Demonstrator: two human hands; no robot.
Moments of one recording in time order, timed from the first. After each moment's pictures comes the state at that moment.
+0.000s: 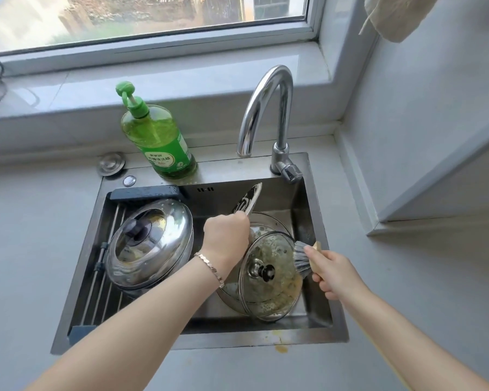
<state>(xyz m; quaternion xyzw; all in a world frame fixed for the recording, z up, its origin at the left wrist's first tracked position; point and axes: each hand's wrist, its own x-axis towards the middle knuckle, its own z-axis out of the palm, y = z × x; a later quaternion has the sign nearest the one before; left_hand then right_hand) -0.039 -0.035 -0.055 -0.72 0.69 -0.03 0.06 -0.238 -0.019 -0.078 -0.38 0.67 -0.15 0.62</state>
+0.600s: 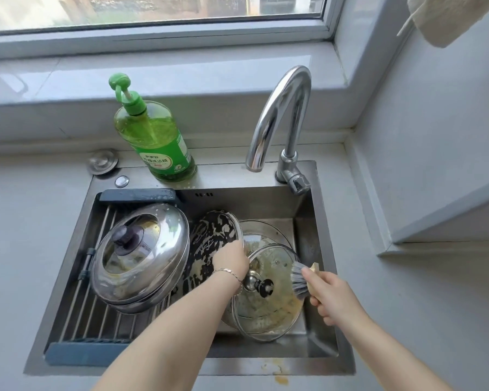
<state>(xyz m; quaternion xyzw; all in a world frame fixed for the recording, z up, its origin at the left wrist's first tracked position) -0.035 -0.059 -0.165 -0.81 0.52 0.27 0.10 -0.225 -0.029 -0.100 -0.39 0.68 -0.13 0.61</state>
